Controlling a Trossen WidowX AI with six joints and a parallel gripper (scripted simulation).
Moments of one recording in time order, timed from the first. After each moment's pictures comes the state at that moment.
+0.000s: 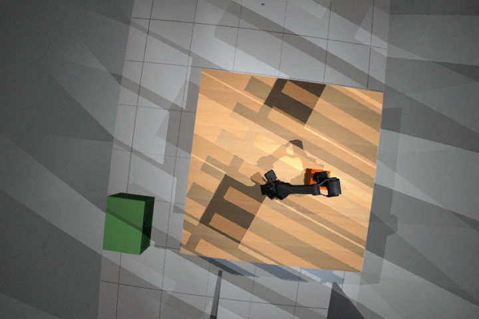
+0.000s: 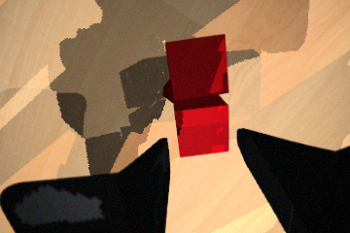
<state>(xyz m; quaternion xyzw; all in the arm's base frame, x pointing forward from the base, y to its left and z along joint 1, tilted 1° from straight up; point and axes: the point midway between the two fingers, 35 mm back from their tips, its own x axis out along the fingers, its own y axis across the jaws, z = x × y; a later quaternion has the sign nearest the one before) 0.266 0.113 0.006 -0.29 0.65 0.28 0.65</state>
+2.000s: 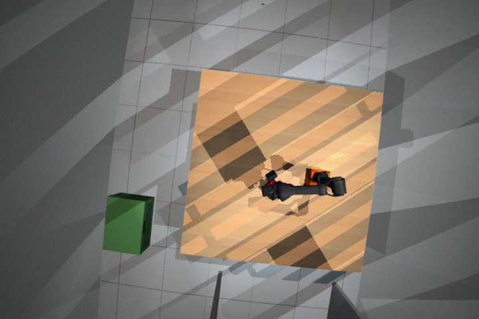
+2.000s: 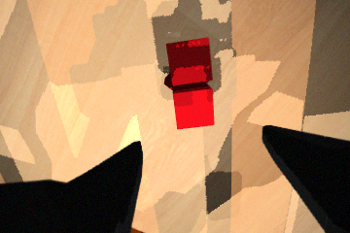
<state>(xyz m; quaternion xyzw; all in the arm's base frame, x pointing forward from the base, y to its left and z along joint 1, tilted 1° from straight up) 0.265 0.113 0.052 -0.29 0.65 0.28 0.65</state>
